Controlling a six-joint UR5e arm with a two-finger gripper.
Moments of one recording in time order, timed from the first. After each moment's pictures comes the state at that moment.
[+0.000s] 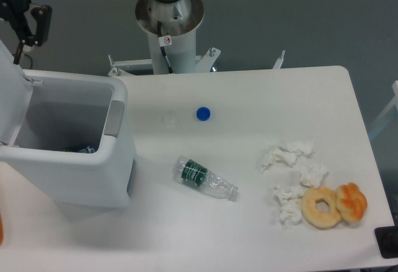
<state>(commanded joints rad) 2.02 -1.52 -1.52 -1.12 1.13 0.00</state>
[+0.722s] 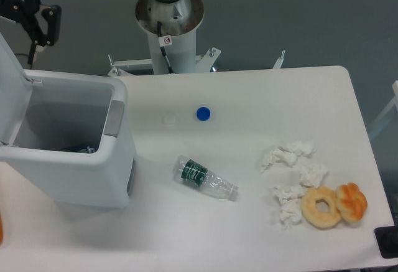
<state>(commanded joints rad) 2.04 -1.50 -1.53 -1.17 1.19 0.00</state>
